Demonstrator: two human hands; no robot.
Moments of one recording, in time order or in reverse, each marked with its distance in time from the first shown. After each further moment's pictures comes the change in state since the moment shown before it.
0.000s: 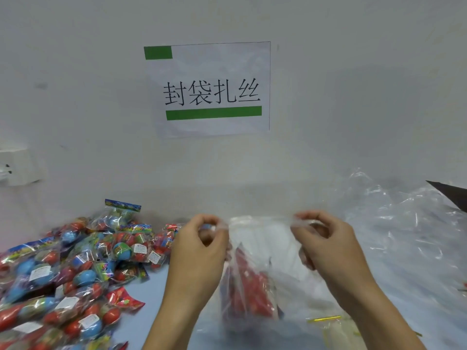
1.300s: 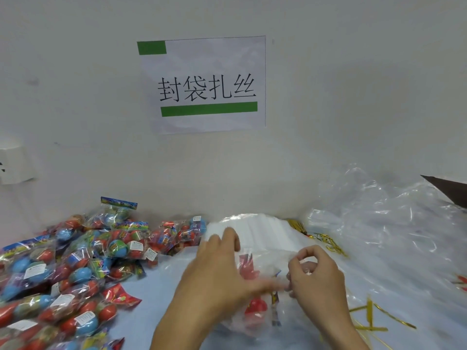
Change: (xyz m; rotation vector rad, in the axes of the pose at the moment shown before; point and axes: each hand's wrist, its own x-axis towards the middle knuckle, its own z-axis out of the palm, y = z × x) left_hand -0.014 -0.005 0.014 0.759 -0.392 -0.006; right_hand -0.027 0.059 0.005 -0.280 0.132 0.163
